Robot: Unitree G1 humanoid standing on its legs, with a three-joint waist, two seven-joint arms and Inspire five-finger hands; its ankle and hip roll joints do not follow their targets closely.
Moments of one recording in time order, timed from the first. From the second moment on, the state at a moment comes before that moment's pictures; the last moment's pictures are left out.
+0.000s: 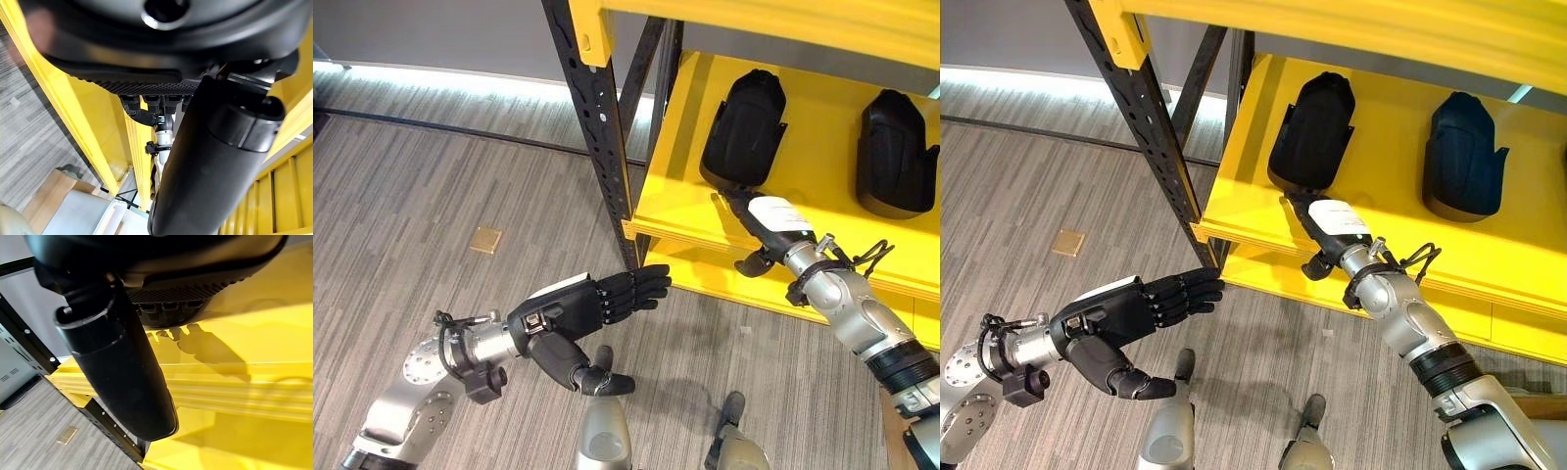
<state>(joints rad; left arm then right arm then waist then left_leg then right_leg) 0.06 0.79 -0.02 -0.28 -0.81 0.05 -0.89 -0.56 -0.77 0.46 0.27 -0.45 0.01 0.01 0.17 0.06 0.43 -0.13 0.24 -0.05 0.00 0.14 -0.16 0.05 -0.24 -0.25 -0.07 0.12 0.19</state>
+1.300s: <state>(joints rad) 0.00 0.66 -0.30 -0.16 -0.54 0.00 -0.39 0.08 -0.84 0.29 -0.23 0.16 0.09 0.21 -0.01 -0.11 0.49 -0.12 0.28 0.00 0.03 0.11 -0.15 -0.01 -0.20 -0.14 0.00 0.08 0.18</state>
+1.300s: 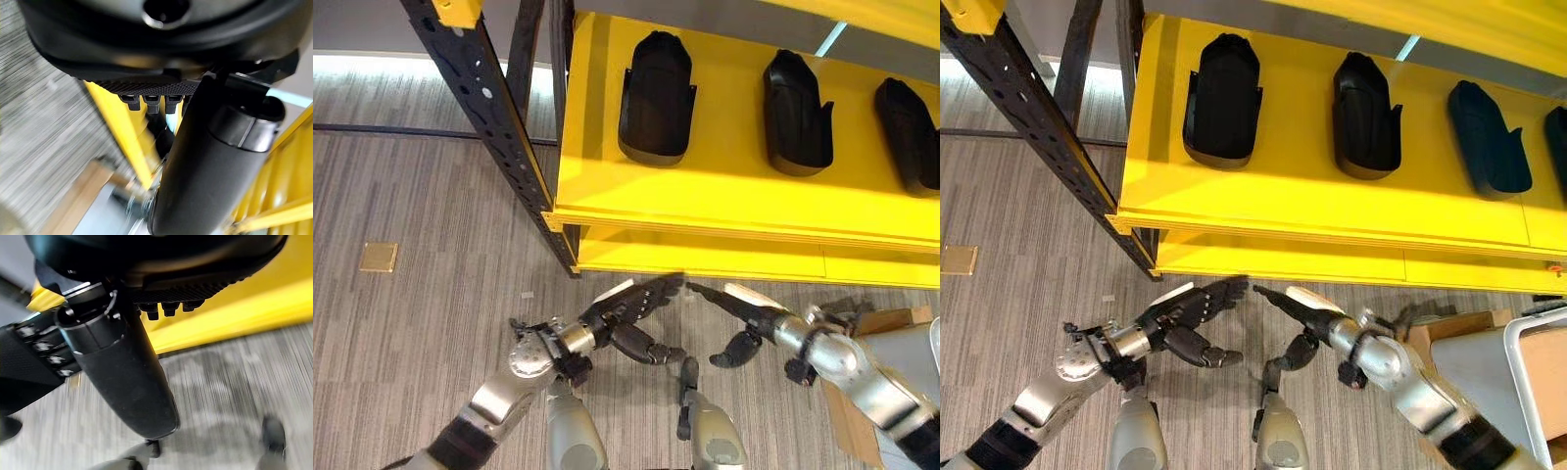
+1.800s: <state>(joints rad) 0.37 0.56 -0.01 -0.24 -0.82 -0.13 -0.70 0.40 -0.63 -0.09 -0.28 0.65 -0.11 0.33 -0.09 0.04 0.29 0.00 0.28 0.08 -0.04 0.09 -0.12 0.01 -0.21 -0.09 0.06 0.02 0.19</state>
